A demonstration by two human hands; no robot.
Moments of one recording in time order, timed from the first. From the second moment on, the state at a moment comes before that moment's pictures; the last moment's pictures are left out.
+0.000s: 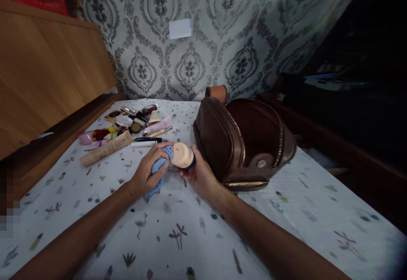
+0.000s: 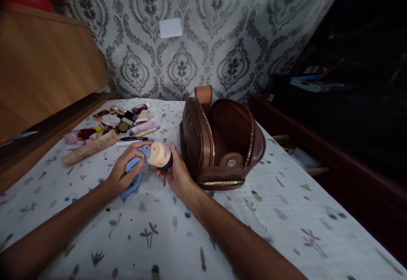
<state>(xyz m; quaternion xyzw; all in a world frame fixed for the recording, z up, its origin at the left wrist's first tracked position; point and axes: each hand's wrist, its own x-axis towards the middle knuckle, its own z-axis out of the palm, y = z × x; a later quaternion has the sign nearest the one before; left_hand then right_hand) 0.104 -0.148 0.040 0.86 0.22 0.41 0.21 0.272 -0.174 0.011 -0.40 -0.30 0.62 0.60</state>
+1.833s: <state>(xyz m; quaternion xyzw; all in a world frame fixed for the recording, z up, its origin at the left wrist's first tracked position) 0.101 -0.162 0.040 0.61 0.49 0.35 0.51 0.318 -0.222 0.120 -0.34 -0.67 0.11 0.66</state>
